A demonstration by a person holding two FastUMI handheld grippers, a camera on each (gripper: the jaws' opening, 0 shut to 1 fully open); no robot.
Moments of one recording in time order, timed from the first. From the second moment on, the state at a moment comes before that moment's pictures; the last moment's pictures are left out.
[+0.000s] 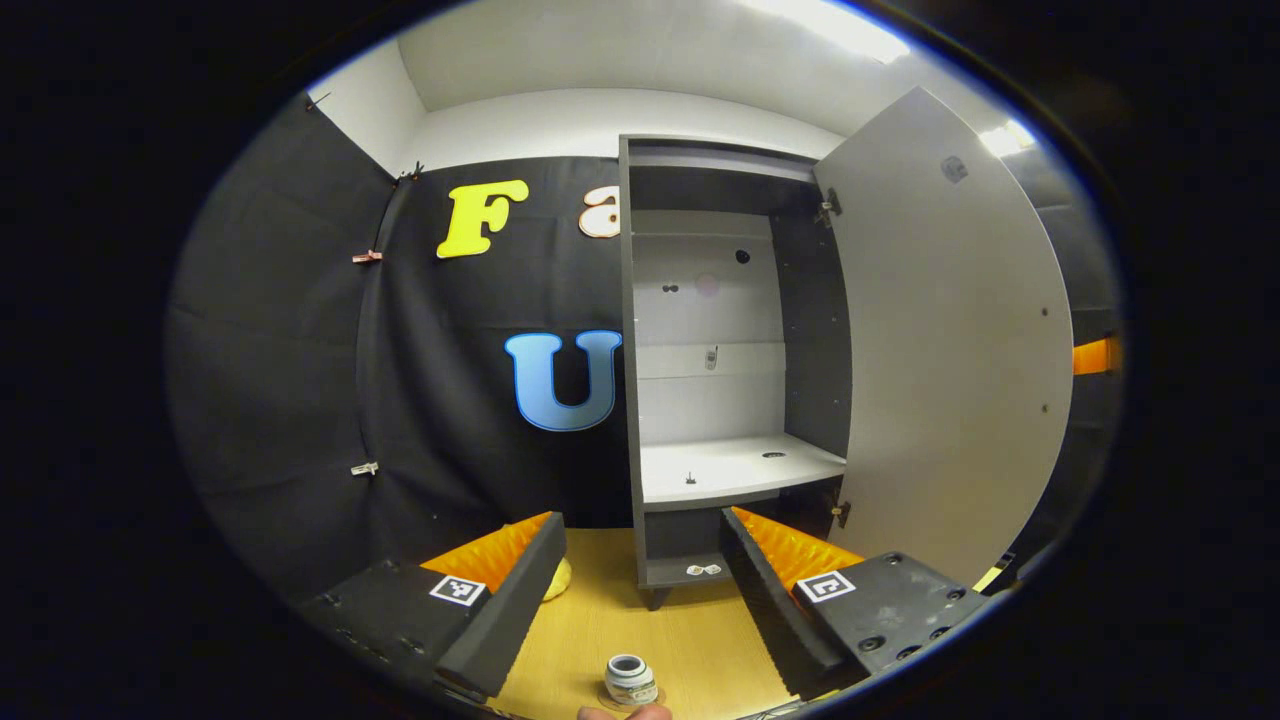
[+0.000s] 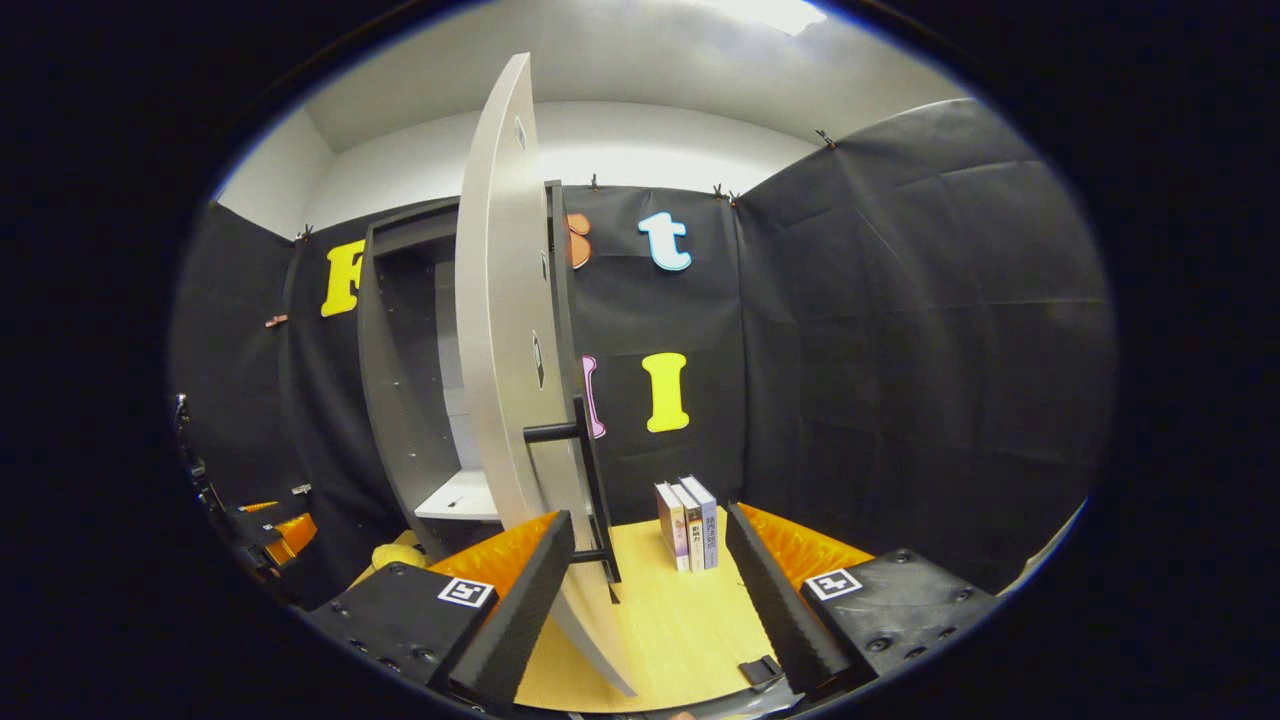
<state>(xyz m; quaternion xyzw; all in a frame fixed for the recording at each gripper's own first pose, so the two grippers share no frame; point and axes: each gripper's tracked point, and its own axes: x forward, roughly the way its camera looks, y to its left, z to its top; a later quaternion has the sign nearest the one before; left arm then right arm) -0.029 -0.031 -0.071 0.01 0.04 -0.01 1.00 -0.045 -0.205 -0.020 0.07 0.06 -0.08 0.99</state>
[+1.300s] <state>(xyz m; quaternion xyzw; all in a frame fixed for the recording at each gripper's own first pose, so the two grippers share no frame) -0.035 -0.006 -0.097 0.00 0.07 0.02 1.00 0.010 -0.023 -0.028 0.10 0.06 0.05 0.99</state>
